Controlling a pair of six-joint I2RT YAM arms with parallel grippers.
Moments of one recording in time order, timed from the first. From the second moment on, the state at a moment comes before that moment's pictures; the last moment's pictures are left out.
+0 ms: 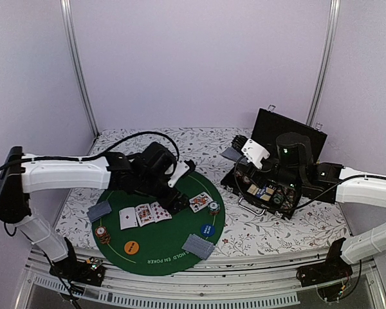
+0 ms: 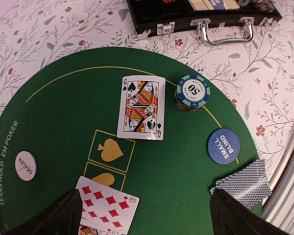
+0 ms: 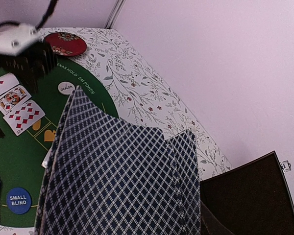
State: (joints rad) left arm -0.97 1.54 1.10 -0.47 -0.08 -0.06; right arm 0.90 1.20 0.86 -0.01 0.26 -0.44
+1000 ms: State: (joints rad) left arm -0.91 2.06 1.34 -0.37 -0.01 0.01; right arm 0.89 1.15 0.83 -0.03 0.27 -0.42
